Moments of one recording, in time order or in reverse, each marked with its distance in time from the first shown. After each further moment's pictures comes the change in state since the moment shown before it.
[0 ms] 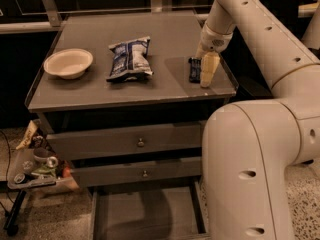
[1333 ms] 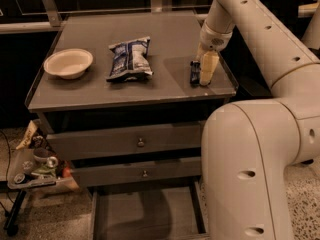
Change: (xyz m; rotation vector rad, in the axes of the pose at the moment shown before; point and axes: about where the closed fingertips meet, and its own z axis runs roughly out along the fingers) arm 0.000 0.000 0.000 0.000 0.000 0.000
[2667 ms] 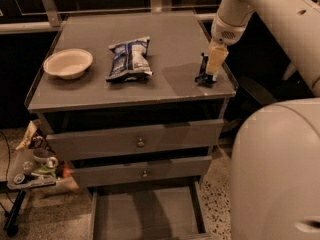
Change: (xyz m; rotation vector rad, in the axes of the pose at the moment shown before) arm 0.009 0.014 -0.058 0.145 0.033 0.151
